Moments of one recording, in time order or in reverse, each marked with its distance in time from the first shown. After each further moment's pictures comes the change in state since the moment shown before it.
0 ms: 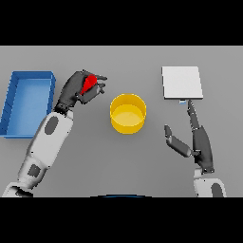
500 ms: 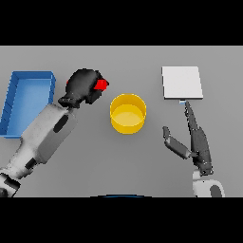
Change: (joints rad) left arm -0.127 0.139 -0.288 -0.001 -0.318 -0.049 0.192; right arm 0.017 0.012 0.017 -0.025 -0.004 0.014 0.020
